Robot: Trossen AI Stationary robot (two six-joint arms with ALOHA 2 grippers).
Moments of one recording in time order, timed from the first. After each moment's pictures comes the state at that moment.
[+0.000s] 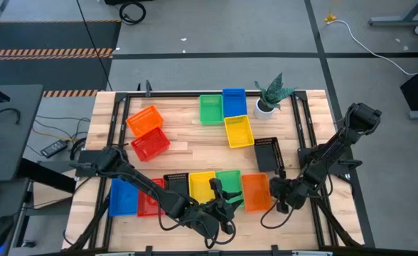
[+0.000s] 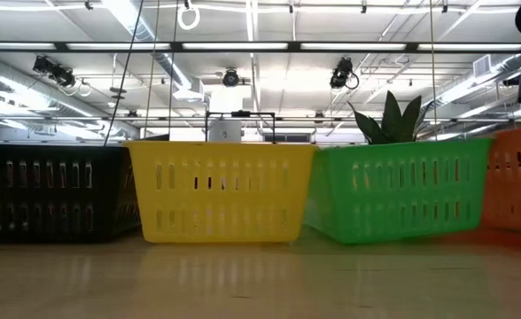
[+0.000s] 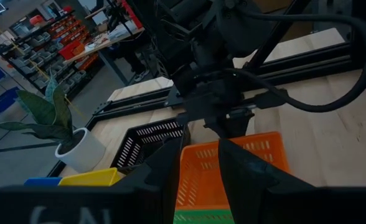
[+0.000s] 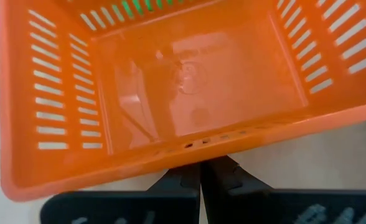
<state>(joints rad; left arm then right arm) -0.56 2.09 1.70 -0.02 -0.93 0.06 0.85 1.32 0.36 -0.07 0.45 0.93</state>
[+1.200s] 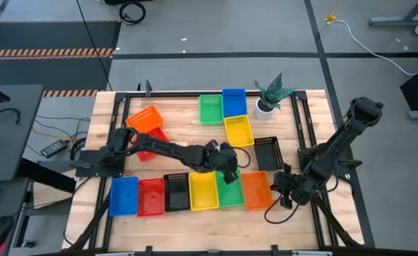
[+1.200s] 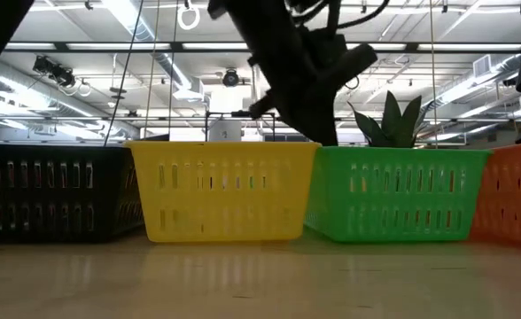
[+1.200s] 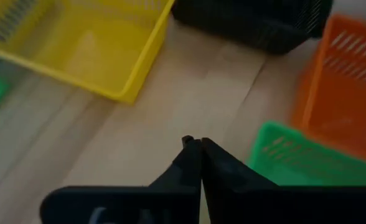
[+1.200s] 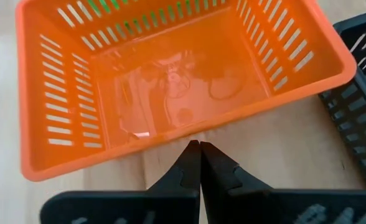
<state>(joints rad) -0.15 2.11 1.66 -0.49 -0.40 -0.54 0.87 1.16 0.36 -0.28 0.48 0.99</state>
